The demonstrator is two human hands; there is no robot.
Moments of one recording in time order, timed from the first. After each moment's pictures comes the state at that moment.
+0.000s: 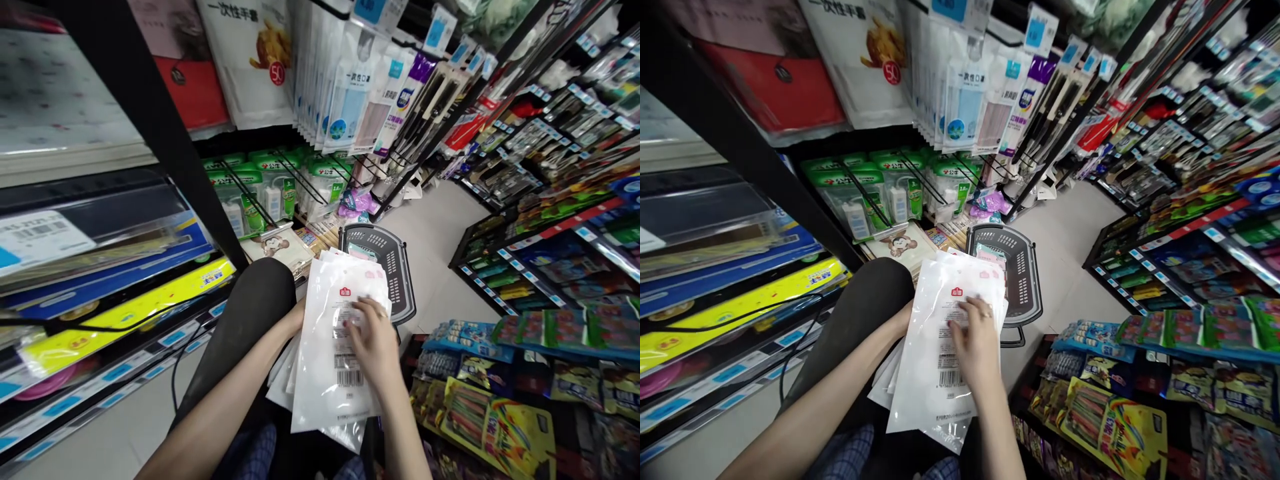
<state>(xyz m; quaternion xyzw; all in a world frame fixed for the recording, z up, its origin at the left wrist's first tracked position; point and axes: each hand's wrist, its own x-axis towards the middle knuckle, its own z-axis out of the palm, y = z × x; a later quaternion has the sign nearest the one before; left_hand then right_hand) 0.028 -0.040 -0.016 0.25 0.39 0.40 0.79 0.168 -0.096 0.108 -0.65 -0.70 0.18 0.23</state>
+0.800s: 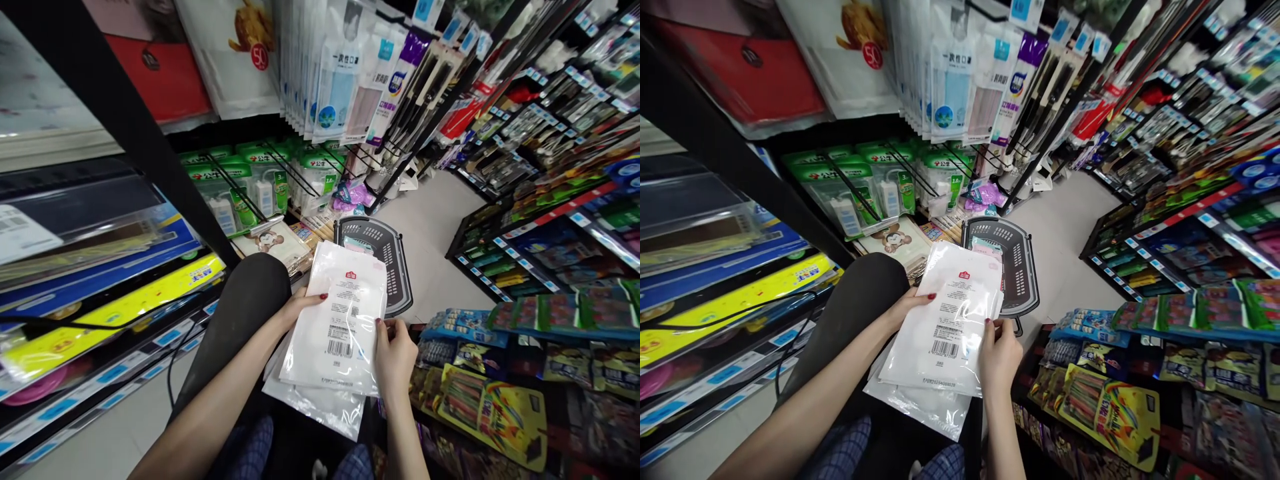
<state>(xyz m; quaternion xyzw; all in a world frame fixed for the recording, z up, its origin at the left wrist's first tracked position) 0.026 -0.045 0.013 0.21 0.39 0.37 0.82 0.206 -0.130 0.087 -0.83 -0.48 0.12 0.25</state>
